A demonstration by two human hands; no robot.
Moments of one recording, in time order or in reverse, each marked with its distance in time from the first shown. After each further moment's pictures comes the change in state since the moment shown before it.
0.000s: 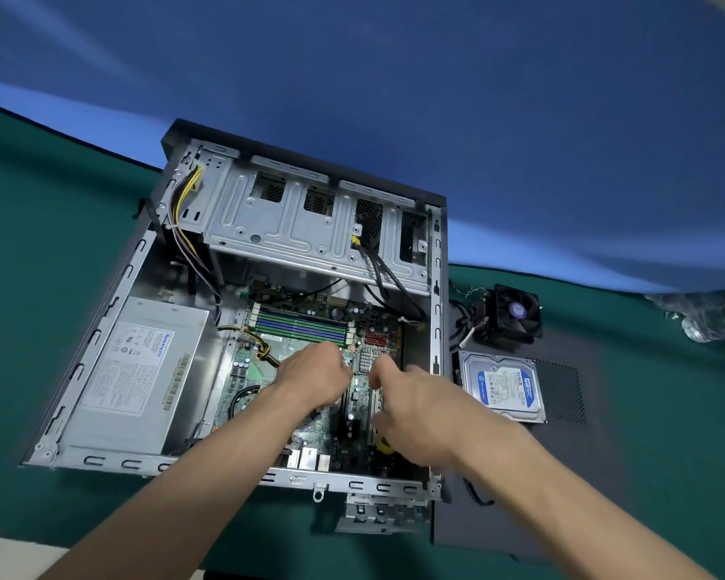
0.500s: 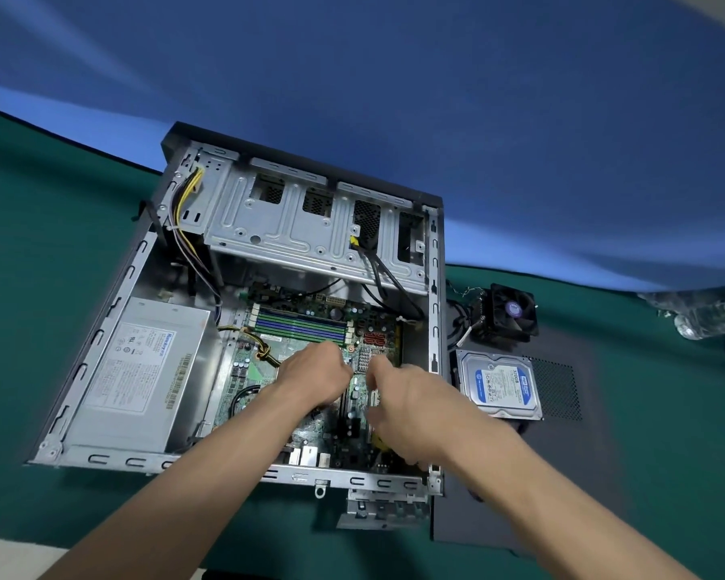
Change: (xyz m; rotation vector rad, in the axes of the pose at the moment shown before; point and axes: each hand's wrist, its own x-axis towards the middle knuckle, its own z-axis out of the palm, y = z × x) left_hand 0.001 0.000 0.000 -0.034 -0.032 0.003; right_hand 0.000 -0.007 0.003 0.019 0.038 0.024
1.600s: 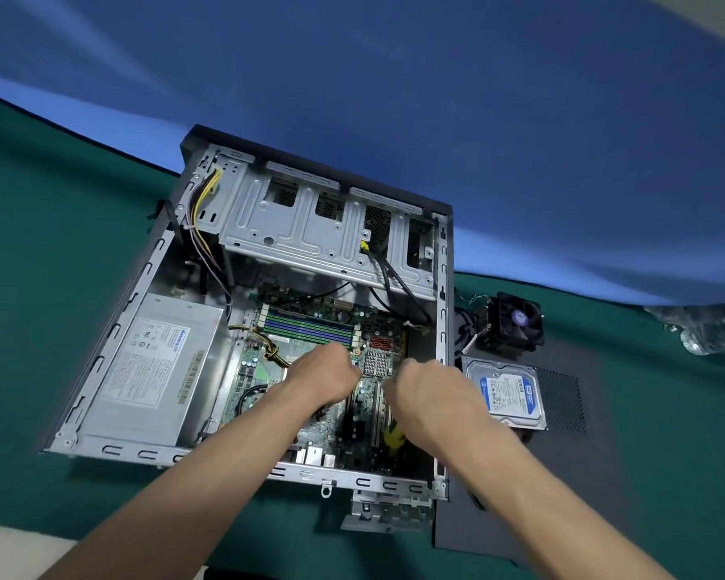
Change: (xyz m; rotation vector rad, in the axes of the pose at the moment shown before) left_hand 0.001 0.000 -0.001 -0.068 -0.025 0.001; right_hand 0.005 0.005 -0.002 -0.147 0.101 0.089
